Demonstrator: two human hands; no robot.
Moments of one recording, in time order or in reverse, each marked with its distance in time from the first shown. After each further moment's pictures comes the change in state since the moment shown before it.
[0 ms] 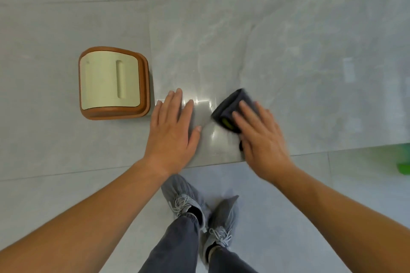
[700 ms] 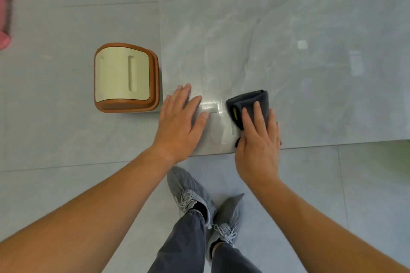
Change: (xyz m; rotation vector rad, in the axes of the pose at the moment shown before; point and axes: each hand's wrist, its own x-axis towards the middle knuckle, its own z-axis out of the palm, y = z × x) left_hand -0.008 0.009 -0.005 -0.228 0.004 -0.073; right_hand -0.023 -0.054 0.017 0.103 0.082 0.404
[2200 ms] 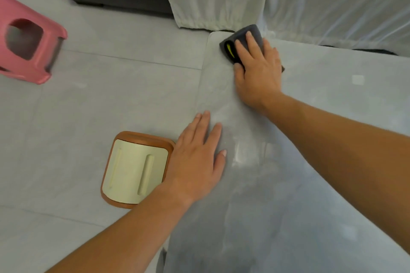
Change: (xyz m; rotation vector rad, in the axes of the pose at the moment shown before) left_hand 0.247 -0.027 -0.091 0.225 0.055 -0.110; right_hand 0.502 -0.157 -0.001 -0.125 -0.088 -0.464
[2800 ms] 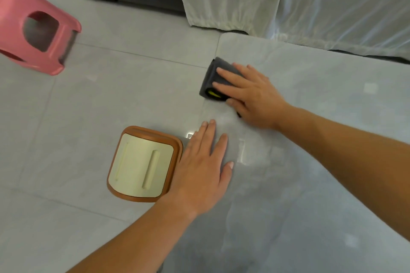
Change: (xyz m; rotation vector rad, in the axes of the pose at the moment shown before) left_hand -0.018 0.006 0.009 0.010 -0.043 -0.034; right_hand -0.021 0.007 0.002 -0.017 -0.178 -0.638
